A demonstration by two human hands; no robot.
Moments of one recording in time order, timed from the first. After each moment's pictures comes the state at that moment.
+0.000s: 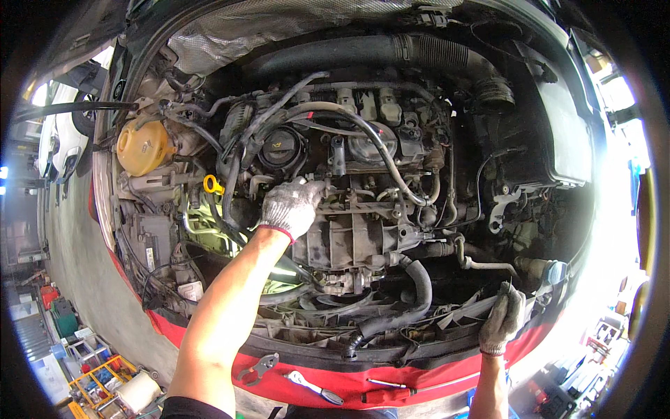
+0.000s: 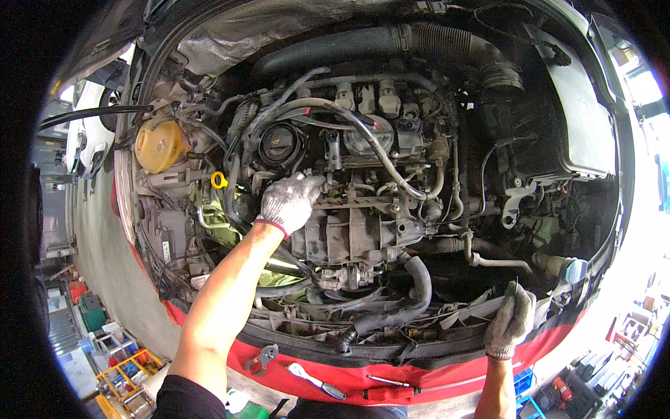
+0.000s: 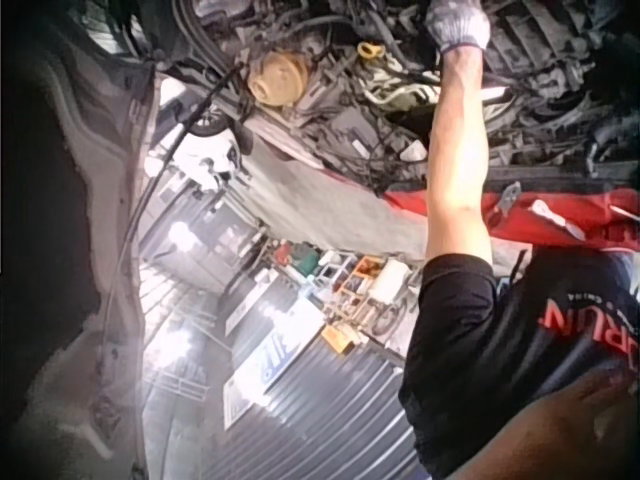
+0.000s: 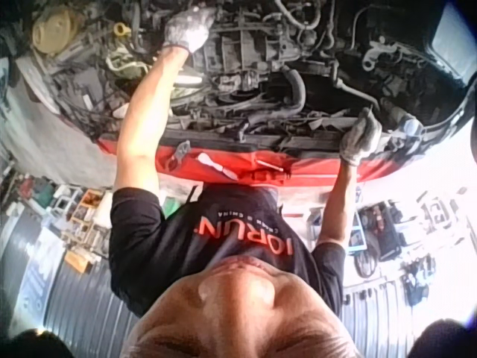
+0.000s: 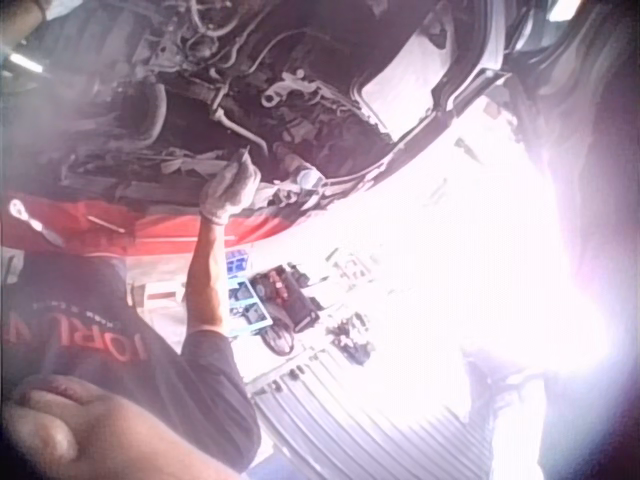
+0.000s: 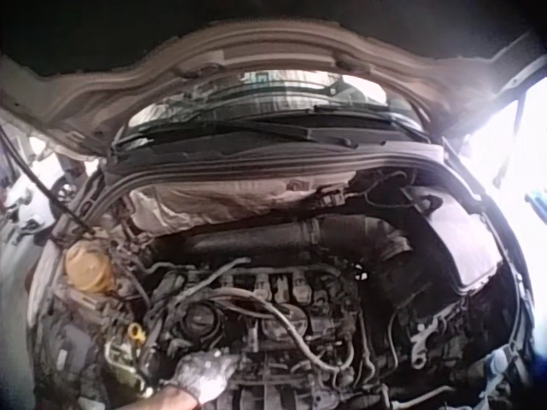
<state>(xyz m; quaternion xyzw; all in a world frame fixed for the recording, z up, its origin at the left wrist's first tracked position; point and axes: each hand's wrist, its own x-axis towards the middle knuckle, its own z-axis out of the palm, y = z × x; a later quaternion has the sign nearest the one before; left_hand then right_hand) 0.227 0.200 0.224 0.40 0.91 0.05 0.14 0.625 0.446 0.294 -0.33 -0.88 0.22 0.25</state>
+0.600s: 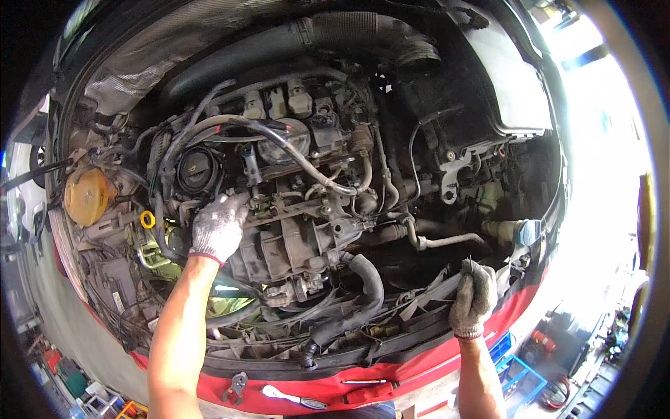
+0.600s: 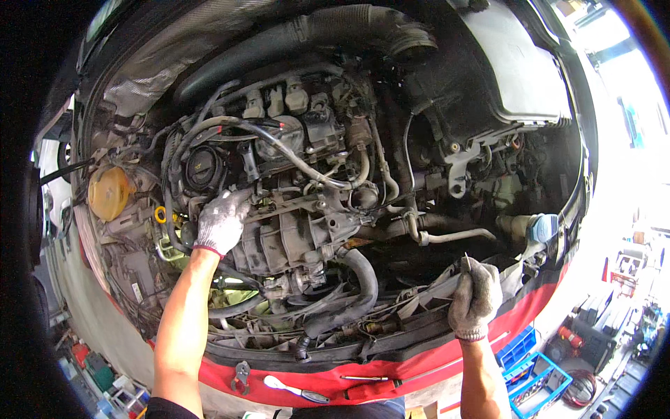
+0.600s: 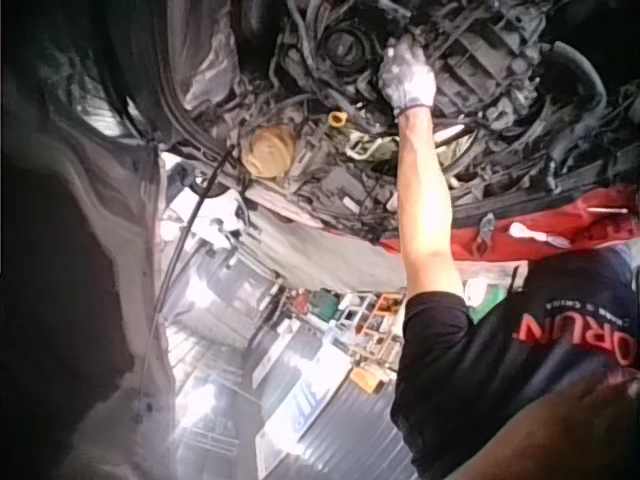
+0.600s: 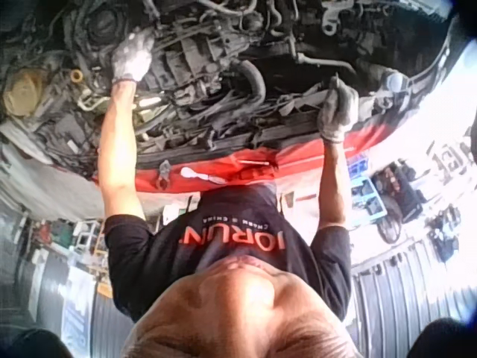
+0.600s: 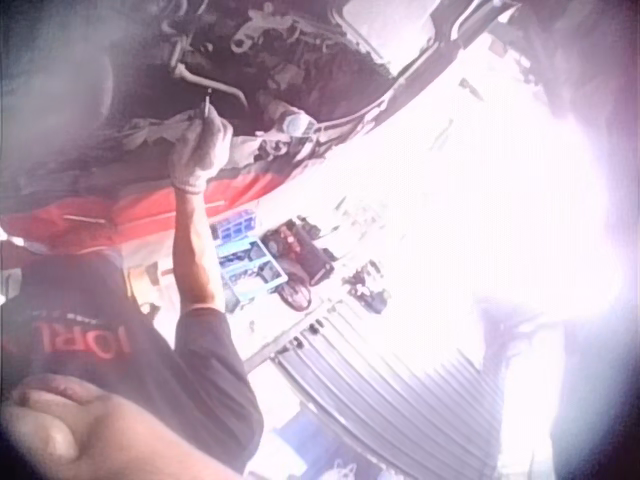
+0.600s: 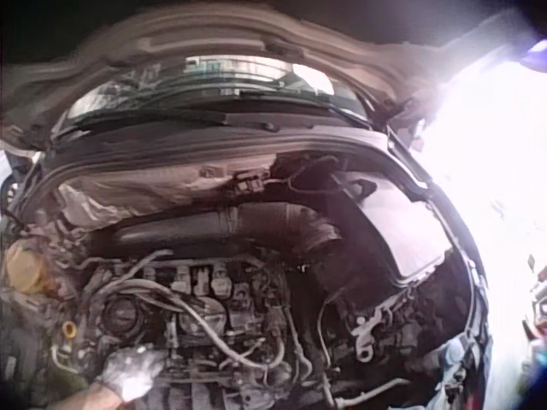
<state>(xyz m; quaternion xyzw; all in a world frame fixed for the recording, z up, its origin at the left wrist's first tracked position) 0.225 0.193 0.211 0.43 0.90 0.08 0.10 0.630 0.452 0.288 -0.33 -0.88 0.21 0.27</state>
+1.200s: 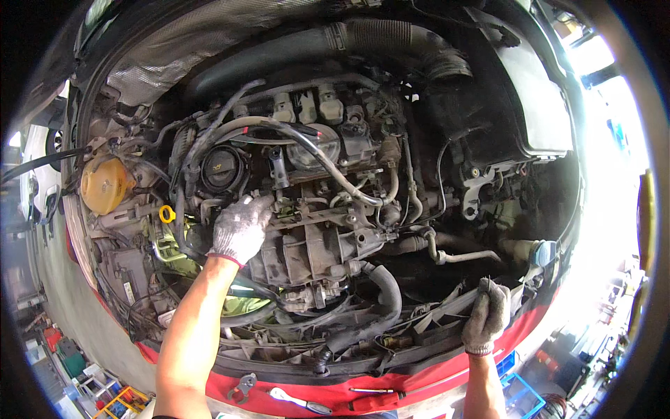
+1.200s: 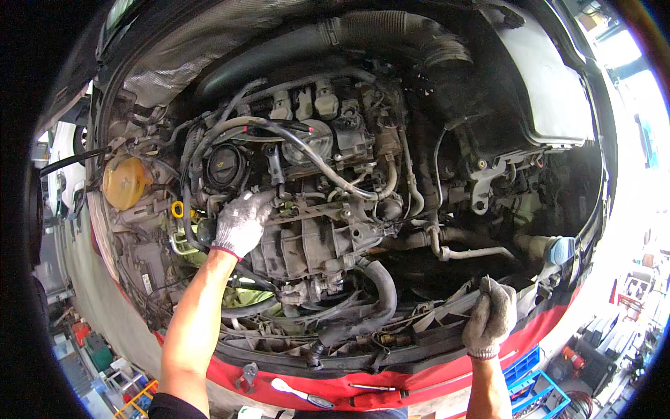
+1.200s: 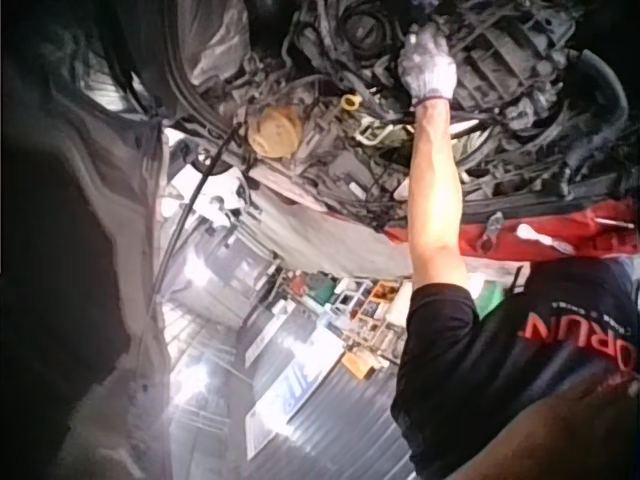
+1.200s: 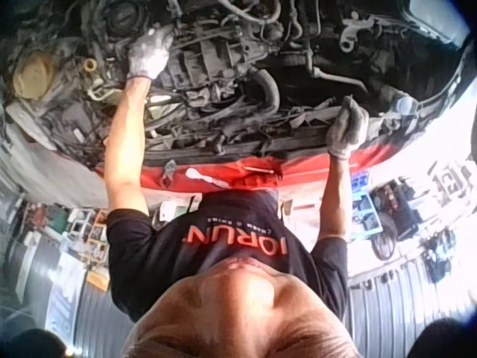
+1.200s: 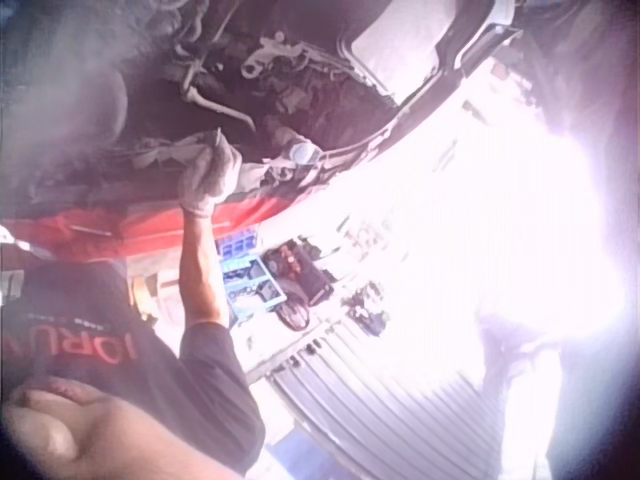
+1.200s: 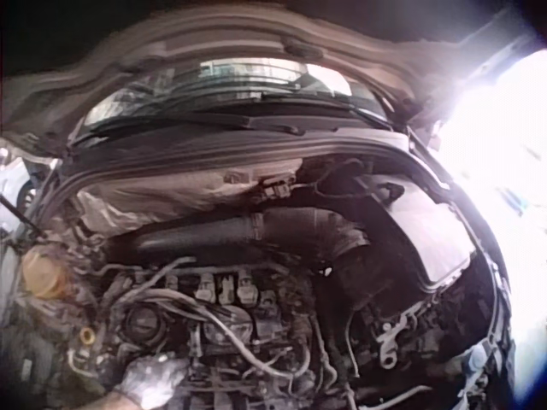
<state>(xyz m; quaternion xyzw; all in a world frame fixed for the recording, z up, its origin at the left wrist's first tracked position) 0.229 0.201 0.219 0.42 0.90 0.07 0.12 0.633 0.449 0.291 -0.36 -0.86 0.24 0.26</state>
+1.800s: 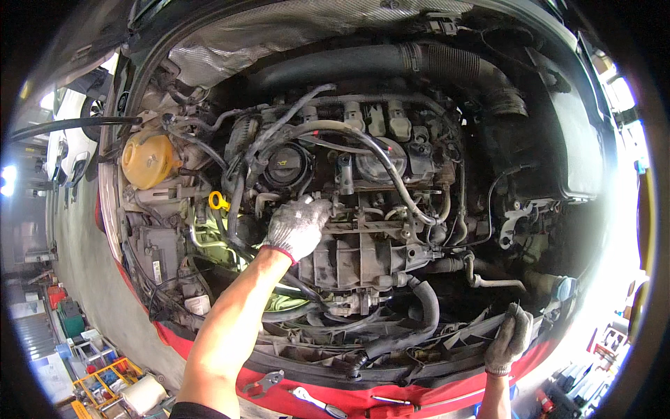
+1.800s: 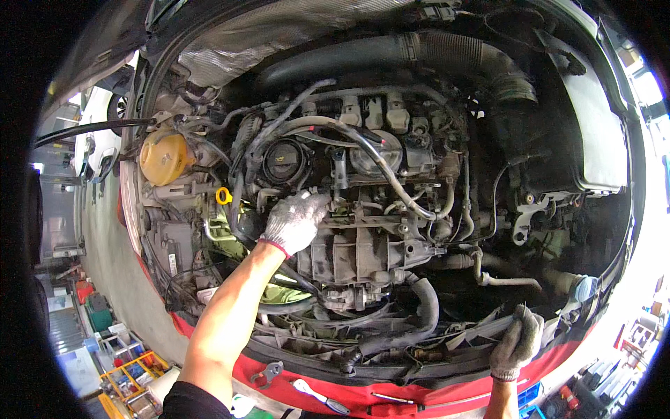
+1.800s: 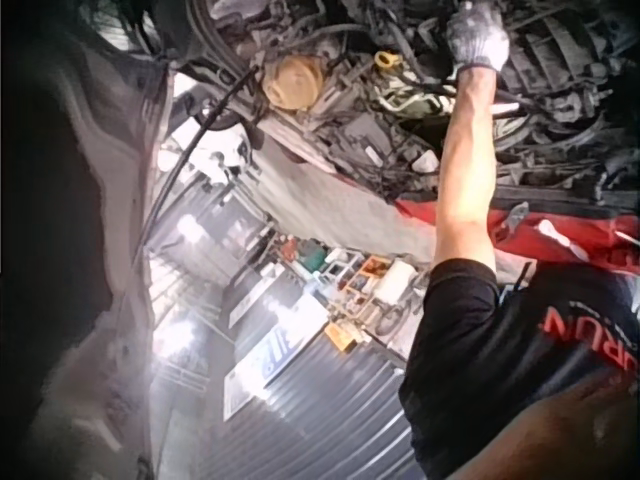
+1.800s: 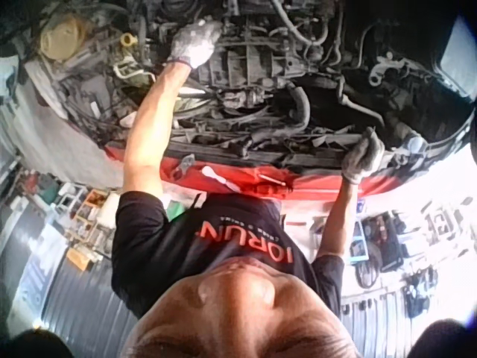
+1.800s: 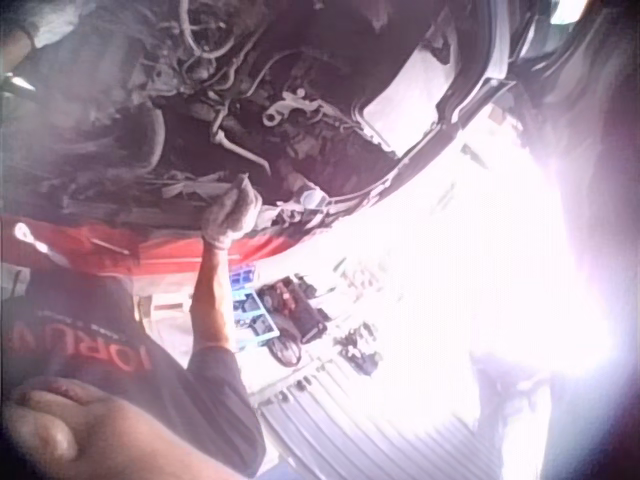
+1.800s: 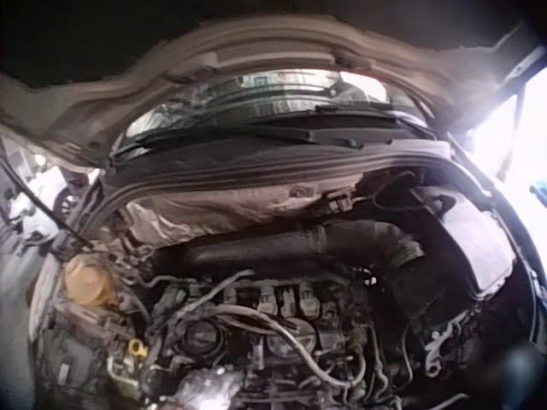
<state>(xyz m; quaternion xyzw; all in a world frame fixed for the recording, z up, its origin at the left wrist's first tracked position) 0.222 0.197 0.209 0.41 0.89 0.02 0.19 0.629 0.447 0.291 -0.34 -0.88 0.23 0.25</state>
